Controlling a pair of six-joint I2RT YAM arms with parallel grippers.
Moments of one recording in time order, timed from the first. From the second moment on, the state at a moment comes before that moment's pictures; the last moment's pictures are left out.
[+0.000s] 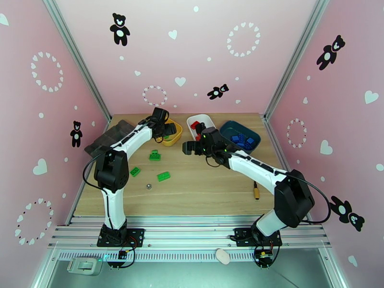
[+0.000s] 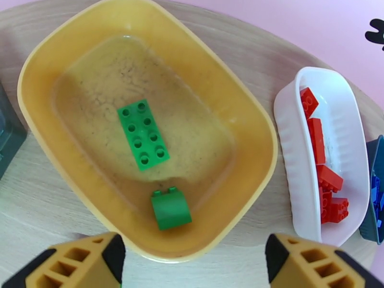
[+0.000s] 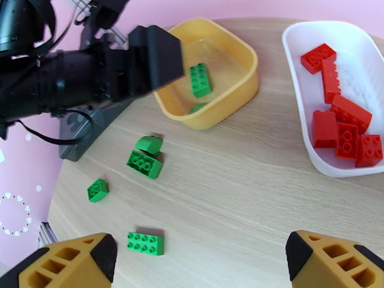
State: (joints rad) left arm -0.34 1.99 1.67 -0.58 -0.05 -0.54; right arm 0.64 1.55 1.09 -0.16 -0.10 0.46
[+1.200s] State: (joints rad) left arm -0.34 1.82 1.06 -0.43 -0.18 -0.57; right arm 0.64 1.59 1.07 -0.08 -0.28 0.45
